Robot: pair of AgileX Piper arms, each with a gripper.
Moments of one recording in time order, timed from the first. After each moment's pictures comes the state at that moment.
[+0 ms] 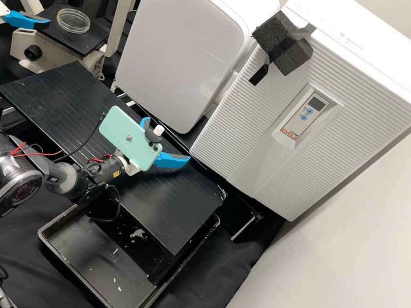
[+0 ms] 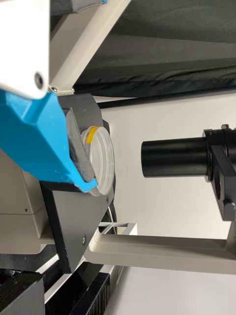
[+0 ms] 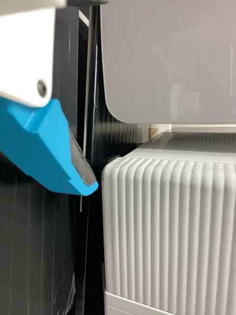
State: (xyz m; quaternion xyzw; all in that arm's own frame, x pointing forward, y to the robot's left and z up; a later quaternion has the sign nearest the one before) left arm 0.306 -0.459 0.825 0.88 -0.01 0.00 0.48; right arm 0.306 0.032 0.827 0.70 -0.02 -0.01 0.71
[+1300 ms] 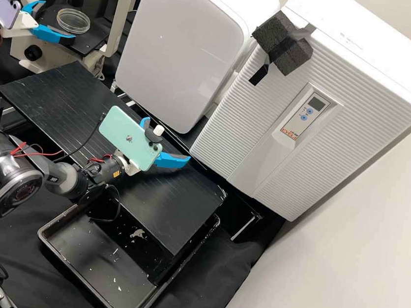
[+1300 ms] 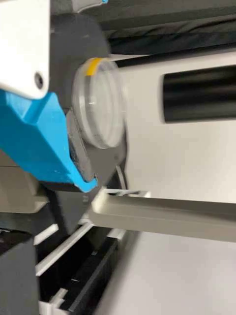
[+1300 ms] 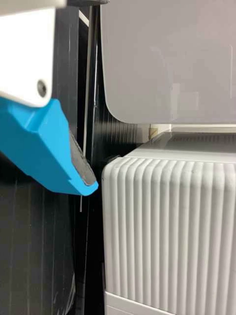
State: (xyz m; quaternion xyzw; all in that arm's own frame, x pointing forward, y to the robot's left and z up) left arm 0.365 -0.467 0.793 0.87 0.02 -0.06 0.50; right arm 0.306 0.032 0.827 0.70 -0.02 -0.01 0.71
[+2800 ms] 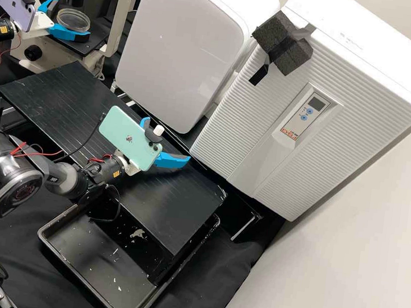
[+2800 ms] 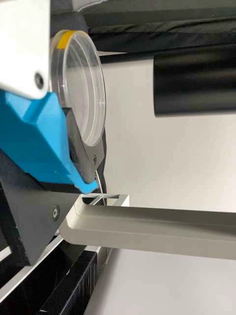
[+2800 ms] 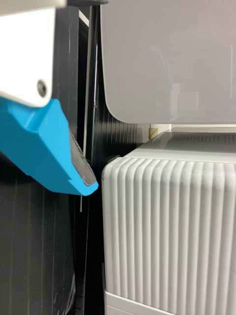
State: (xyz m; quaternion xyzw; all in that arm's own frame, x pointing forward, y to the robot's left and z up) left arm 0.413 -0.461 0.778 0.87 -0.03 -0.05 0.49; right arm 0.306 0.032 0.827 0.70 -0.02 -0.01 0.71
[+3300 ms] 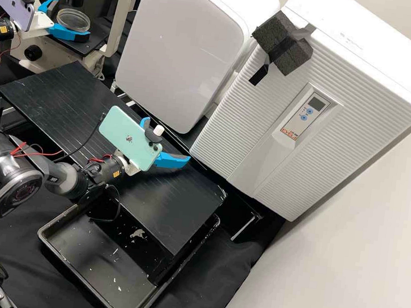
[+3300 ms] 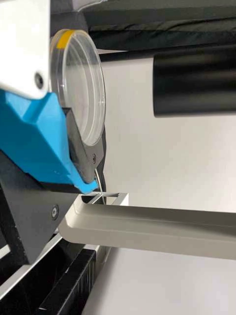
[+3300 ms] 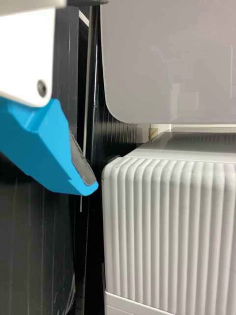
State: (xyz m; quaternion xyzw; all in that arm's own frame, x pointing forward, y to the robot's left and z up) left arm 0.413 -0.460 0.779 0.86 -0.03 -0.06 0.51; right arm 0.306 0.032 0.827 0.70 -0.02 -0.01 0.71
